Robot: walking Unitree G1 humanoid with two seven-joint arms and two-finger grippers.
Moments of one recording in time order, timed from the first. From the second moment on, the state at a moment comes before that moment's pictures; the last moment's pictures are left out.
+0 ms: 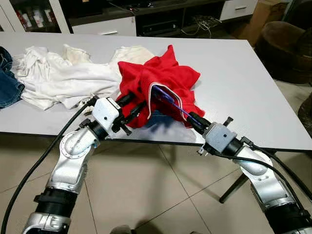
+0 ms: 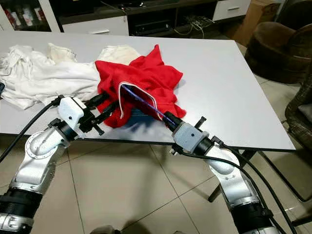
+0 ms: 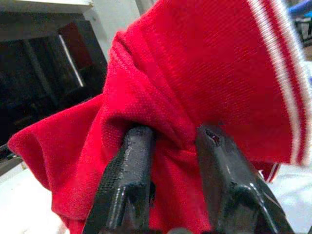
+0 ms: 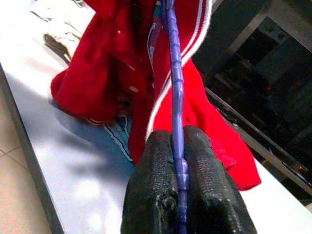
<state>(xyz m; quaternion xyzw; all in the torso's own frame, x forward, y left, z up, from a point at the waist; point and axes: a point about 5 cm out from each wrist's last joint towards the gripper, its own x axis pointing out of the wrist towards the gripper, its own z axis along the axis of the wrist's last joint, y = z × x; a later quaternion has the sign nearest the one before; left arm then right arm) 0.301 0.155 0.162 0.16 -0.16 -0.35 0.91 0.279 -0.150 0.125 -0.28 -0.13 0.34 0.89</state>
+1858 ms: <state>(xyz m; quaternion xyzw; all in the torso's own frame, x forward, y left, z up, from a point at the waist) 0.288 0.152 0.101 -0.08 -0.09 -0.09 0.99 0.291 -0.140 0.128 -0.13 -0.14 0.24 0.95</state>
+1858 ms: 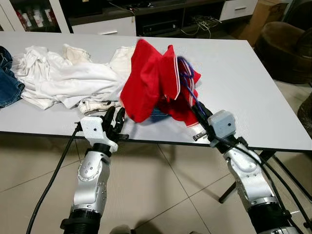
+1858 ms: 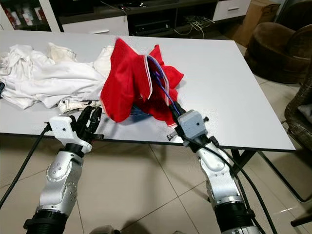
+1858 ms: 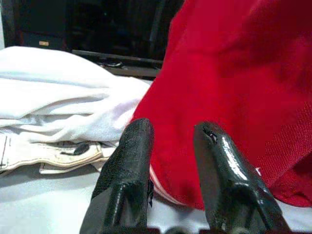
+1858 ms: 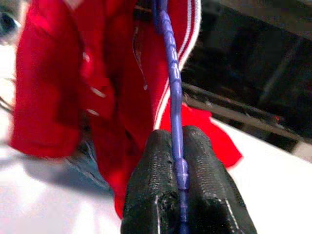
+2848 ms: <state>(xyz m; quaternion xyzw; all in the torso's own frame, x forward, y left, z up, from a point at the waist) 0.281 0.139 0.098 -0.03 -0.11 -0.13 0.98 0.288 -0.132 0.124 -0.13 -0.14 0.25 0.95</state>
